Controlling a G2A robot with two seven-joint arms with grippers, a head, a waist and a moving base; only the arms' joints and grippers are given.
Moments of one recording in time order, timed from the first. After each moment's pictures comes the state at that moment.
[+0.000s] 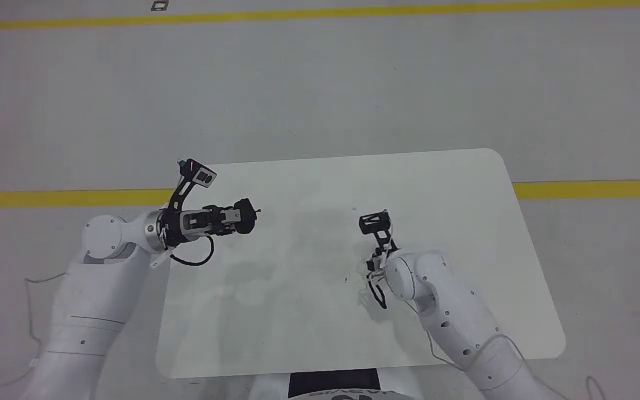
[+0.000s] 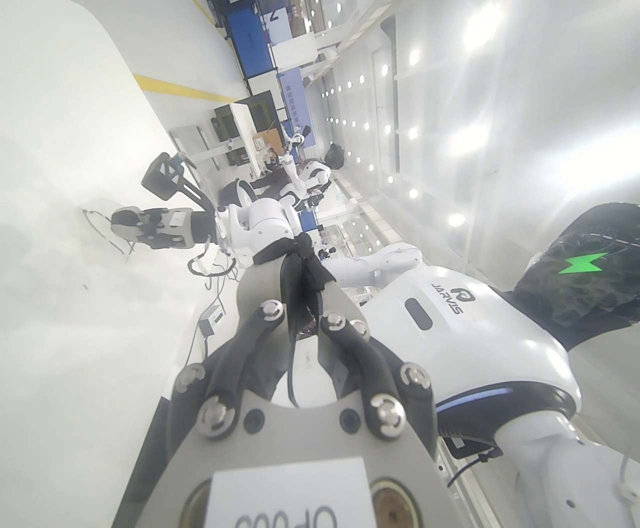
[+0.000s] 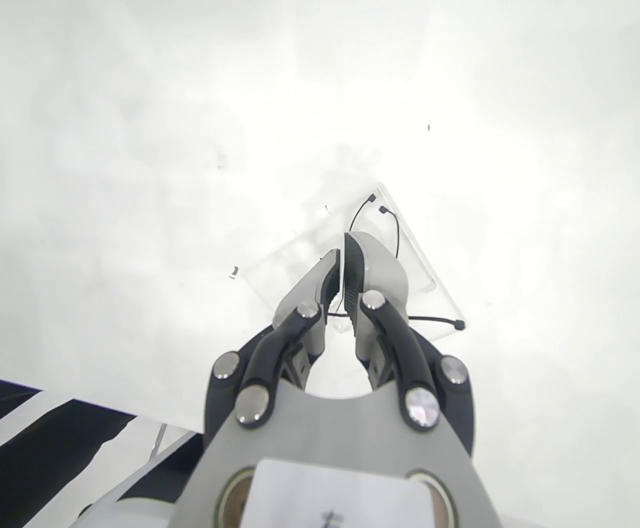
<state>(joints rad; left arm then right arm) 1.31 -0.97 -1.43 -1.48 -0.73 -0.34 -1.39 -1.38 -1.27 1.00 -1.70 -1.24 0.34 1.15</state>
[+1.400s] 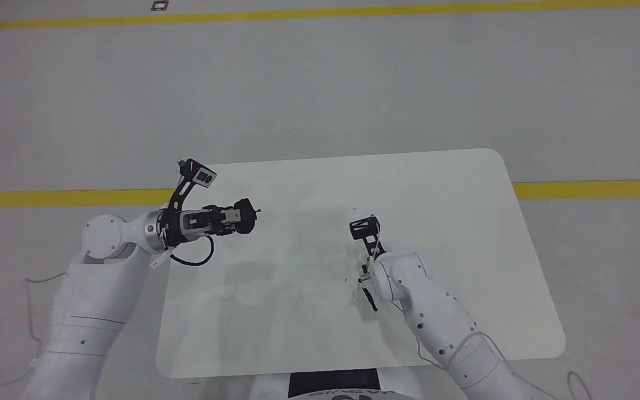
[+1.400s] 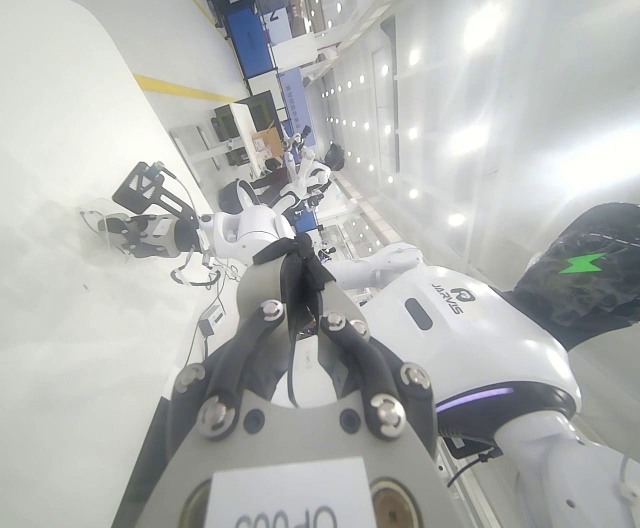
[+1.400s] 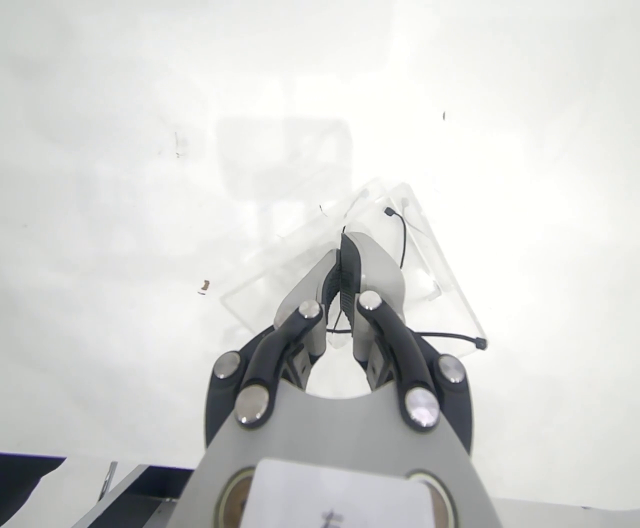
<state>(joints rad) 1.31 -0.97 -1.43 -1.48 -0.73 -0.34 -1.39 -1.36 -1.35 0.96 -1.61 -1.42 0.34 1.21</state>
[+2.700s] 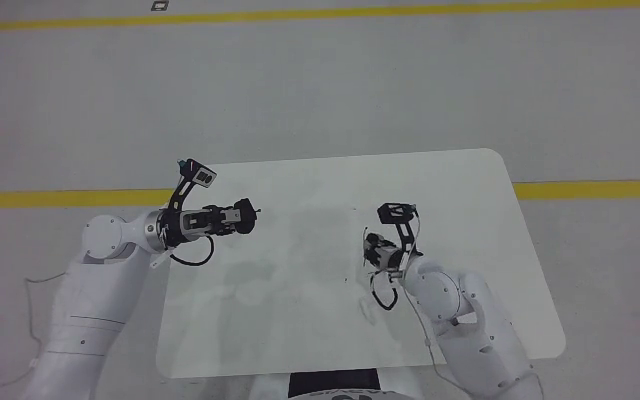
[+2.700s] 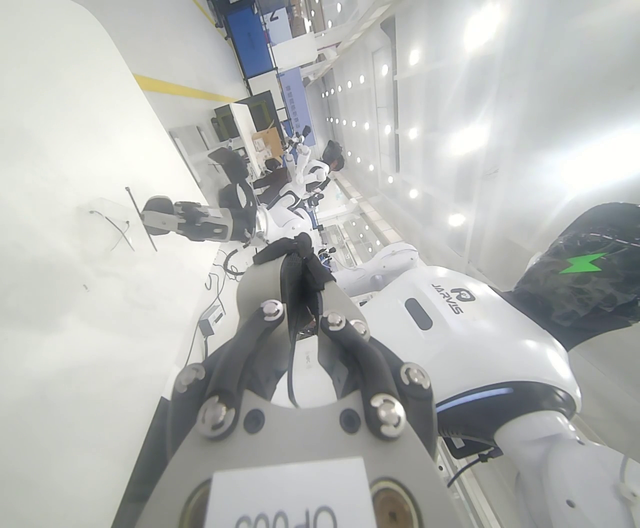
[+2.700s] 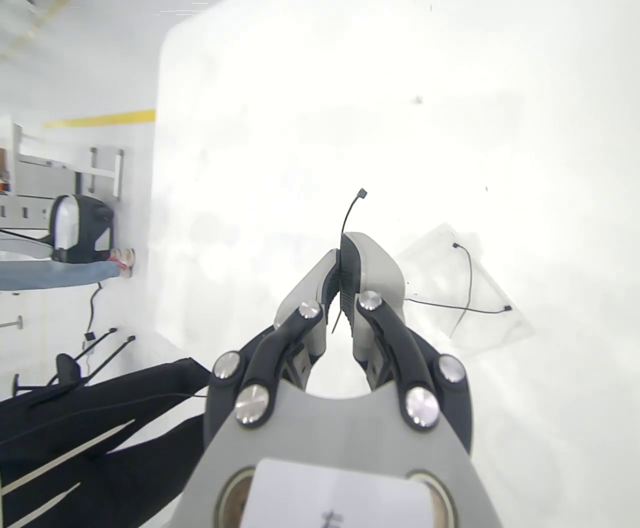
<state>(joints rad) 1.31 -0.97 -1.43 -1.48 -0.73 -0.34 -1.39 -1.64 -1.33 1.27 -1.97 -0.92 0.18 0.84</state>
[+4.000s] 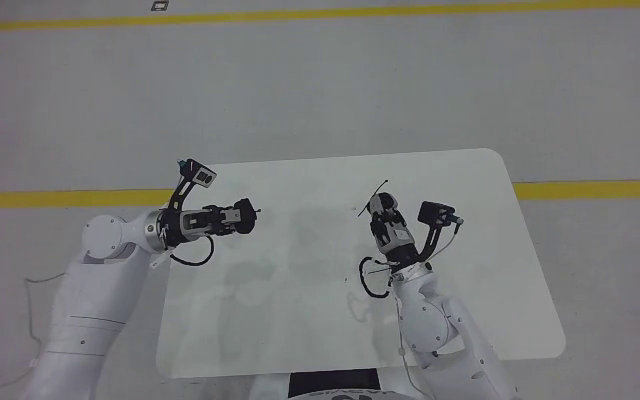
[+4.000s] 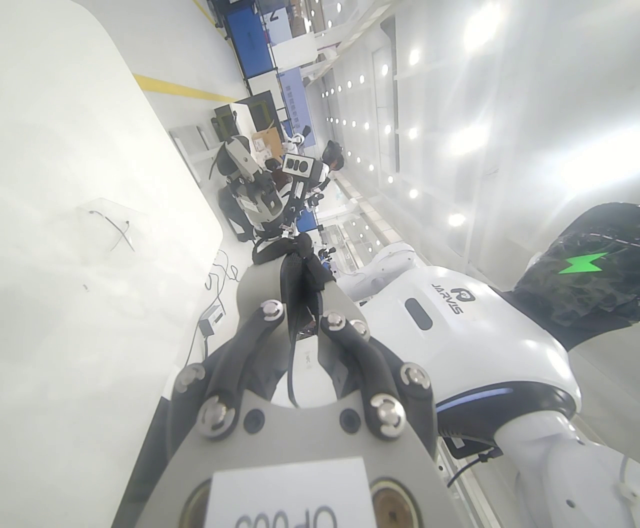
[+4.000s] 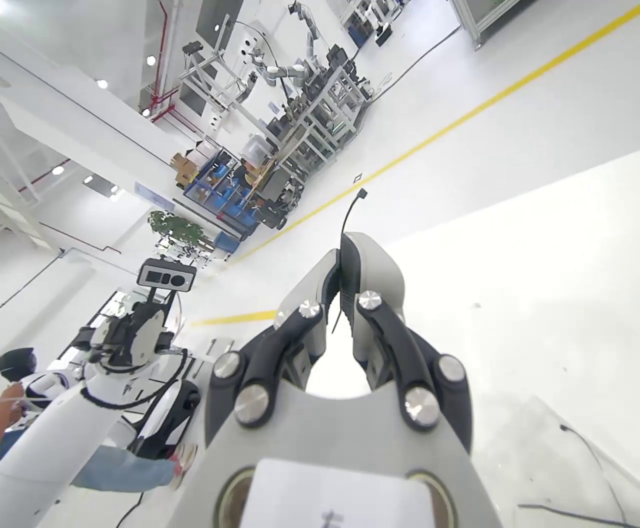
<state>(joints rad) 1.31 -0.97 -1.43 -1.48 -0.73 -0.34 -1.39 -1.75 -1.37 1.16 -1.98 -0.78 0.10 -0.05</state>
